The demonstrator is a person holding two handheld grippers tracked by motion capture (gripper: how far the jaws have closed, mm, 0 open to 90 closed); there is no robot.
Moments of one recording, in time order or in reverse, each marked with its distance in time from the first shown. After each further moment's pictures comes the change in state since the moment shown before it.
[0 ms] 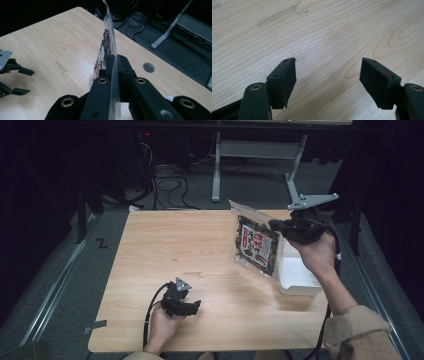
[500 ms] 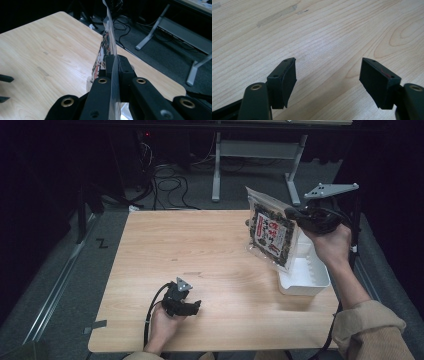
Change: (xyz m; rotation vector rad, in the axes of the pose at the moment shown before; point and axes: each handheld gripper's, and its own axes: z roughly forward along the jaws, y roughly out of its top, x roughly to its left) left arm -0.002 0.001 0.002 0.008 0.013 0.022; right arm -0.029 0.004 -0.019 -0.020 -0.113 0.012
